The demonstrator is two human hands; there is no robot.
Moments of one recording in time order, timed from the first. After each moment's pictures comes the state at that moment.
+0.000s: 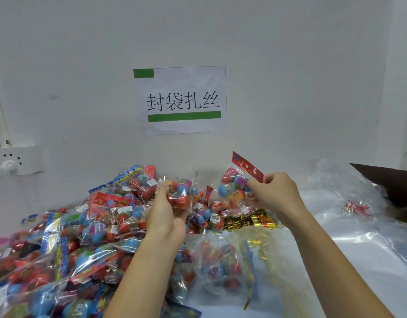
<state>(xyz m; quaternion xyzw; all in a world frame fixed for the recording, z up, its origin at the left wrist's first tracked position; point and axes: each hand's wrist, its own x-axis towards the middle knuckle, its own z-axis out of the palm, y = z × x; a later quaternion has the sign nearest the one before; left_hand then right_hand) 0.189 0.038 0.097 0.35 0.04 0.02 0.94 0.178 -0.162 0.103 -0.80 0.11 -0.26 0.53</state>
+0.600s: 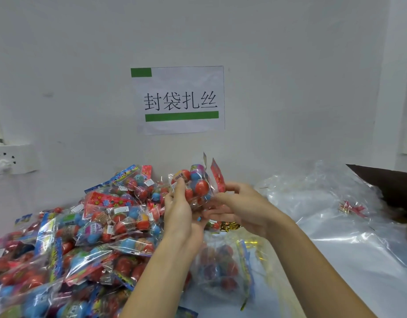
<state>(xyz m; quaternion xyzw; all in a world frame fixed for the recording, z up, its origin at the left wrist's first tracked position) 0.184 0.005 0.090 0.42 -0.02 -0.02 0.91 0.173 -0.122 0.102 -0.71 -0.08 -0.01 0.70</state>
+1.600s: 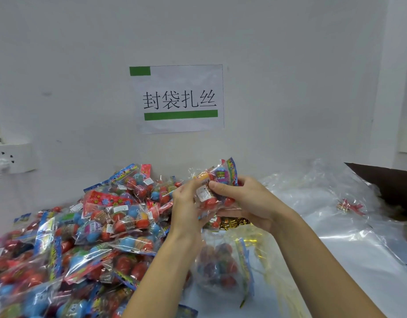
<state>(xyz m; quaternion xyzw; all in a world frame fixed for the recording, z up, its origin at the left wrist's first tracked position) 0.181 0.005 0.089 0.53 -0.11 0.01 0.84 0.169 -0.136 0.107 -0.72 -0.10 -0.04 0.69</state>
